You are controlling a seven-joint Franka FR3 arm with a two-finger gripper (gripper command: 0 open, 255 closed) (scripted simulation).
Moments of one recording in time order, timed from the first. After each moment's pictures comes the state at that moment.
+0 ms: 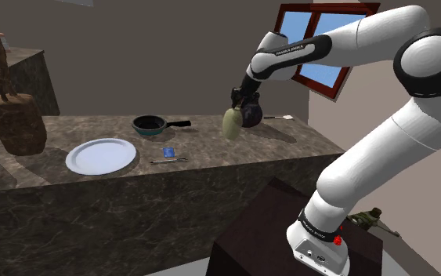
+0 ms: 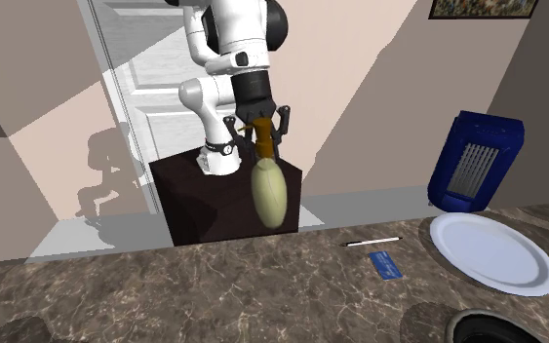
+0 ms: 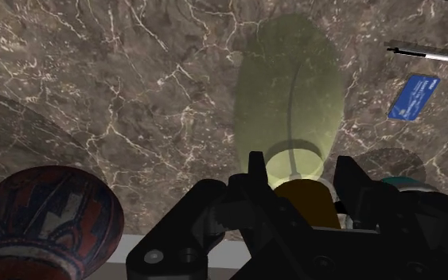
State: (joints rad) arm -0.17 -0.30 -0.13 -2.35 0.02 2.37 0.10
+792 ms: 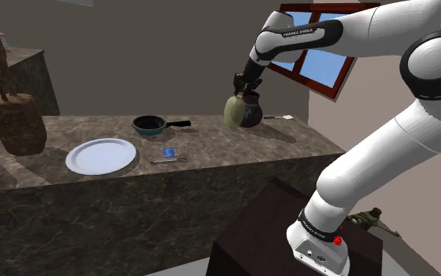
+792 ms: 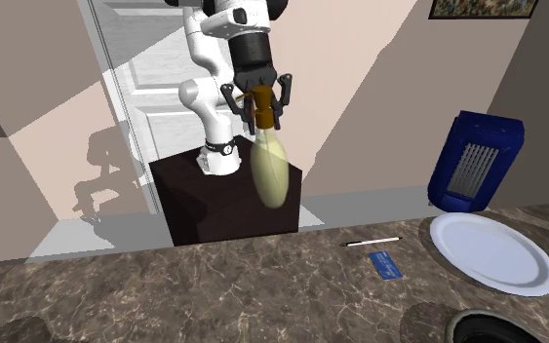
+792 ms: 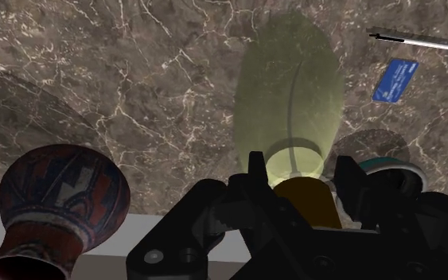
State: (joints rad) arm -0.17 -0.34 -0.12 -2.22 0.02 2.21 0.12
